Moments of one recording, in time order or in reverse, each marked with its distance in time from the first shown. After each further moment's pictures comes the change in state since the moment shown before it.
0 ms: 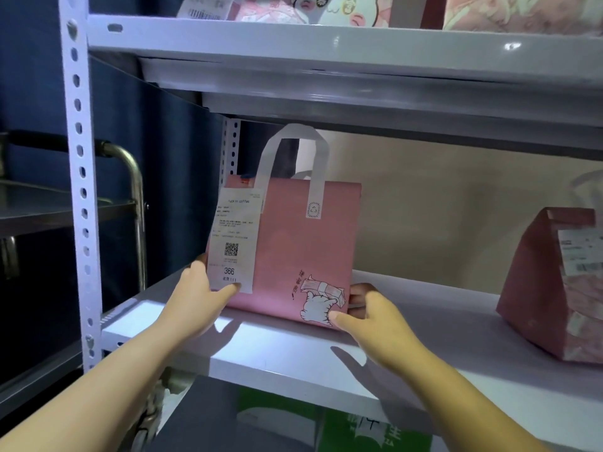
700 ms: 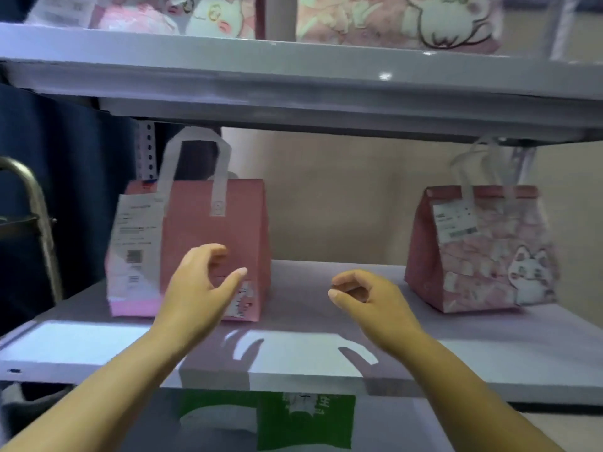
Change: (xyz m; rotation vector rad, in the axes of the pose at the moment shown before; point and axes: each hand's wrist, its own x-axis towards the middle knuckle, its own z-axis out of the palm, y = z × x) left_hand -0.059 0.119 0.064 -0.056 0.069 0.363; right_hand -0.062 0.023 -0.110 -0.059 0.211 -0.062
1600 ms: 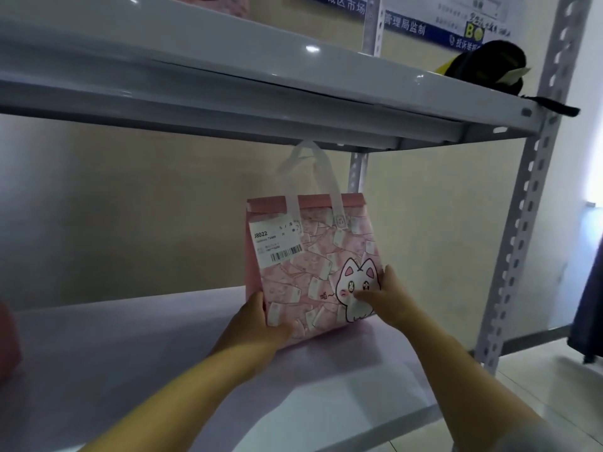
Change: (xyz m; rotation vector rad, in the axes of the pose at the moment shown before) left_hand 0.007 0.184 0.300 -0.332 -0.731 -0.141; right_hand 0.044 0.200 -0.277 -0.149 0.436 0.575
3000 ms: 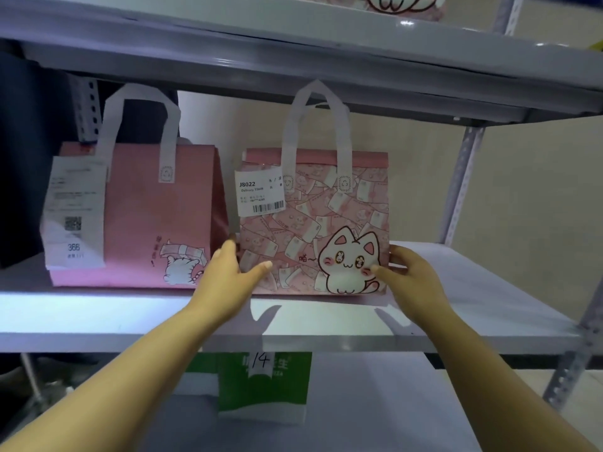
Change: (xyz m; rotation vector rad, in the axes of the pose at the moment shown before) left_hand -0.171 -0.088 -0.179 0.121 0.455 0.008; right_hand -0.208 -0.082 0.105 0.174 -0.201 -0.311
